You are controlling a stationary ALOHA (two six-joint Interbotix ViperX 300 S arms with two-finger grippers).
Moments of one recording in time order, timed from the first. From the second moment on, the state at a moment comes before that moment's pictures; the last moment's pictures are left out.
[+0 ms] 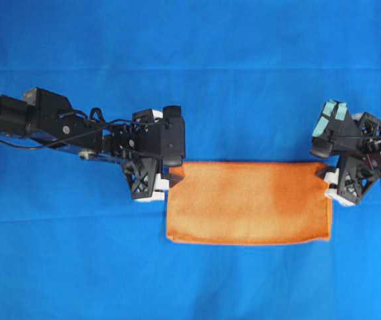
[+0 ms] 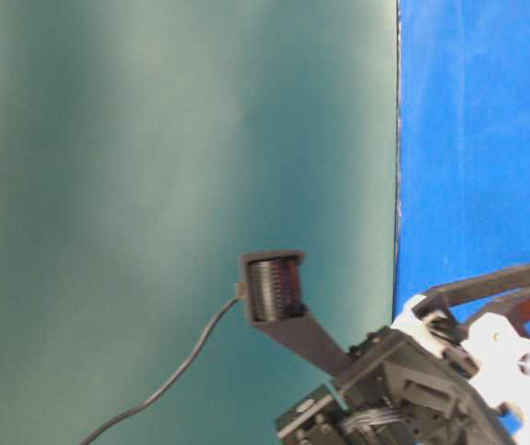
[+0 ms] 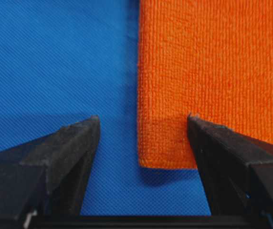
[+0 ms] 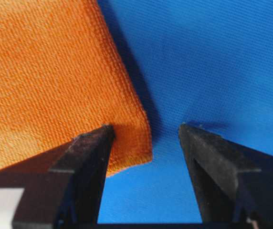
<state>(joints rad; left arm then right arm) 0.00 0.24 0.62 -0.03 0.00 0.02 0.12 -0.36 1.15 -0.34 0.39 0.83</state>
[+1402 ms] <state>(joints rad) -0.02 0.09 0.49 -0.03 0.39 0.01 0.15 -0.58 1.09 -0.34 0.51 0.79</state>
